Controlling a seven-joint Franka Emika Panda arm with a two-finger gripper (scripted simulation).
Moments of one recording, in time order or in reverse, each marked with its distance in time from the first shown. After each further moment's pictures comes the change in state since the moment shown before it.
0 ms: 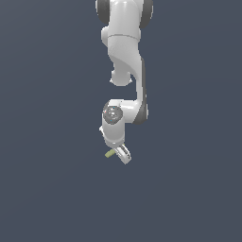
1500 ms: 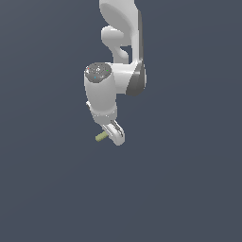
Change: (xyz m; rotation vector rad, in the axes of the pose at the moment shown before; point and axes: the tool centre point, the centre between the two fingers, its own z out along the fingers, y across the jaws) arm 0.015 0.030 -0.146 0.001 -0.001 0.000
